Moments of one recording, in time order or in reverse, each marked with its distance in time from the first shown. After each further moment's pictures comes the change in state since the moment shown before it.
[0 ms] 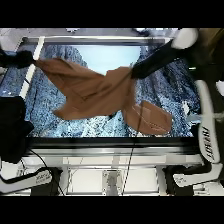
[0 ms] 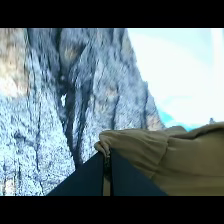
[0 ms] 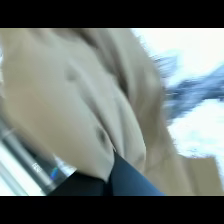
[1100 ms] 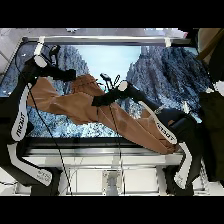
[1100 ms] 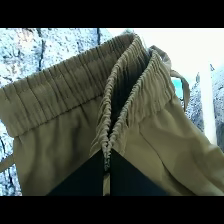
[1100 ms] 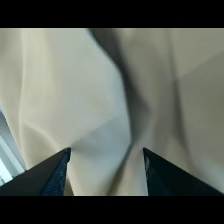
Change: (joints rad) left arm -0.266 -0.423 0.000 -0.037 0.113 0.000; right arm 0.308 -0.446 -0.375 0.433 -0.660 -0.010
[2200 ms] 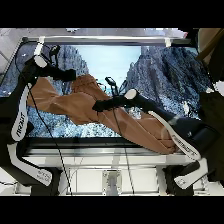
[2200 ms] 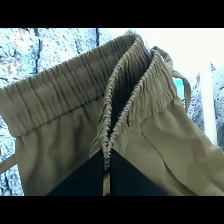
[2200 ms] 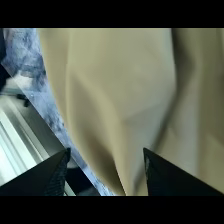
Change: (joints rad) left arm 0.000 0.000 0.000 0.005 -0.001 -0.001; right arm 0.025 0.229 -0.309 0.209 -0.164 -0.188
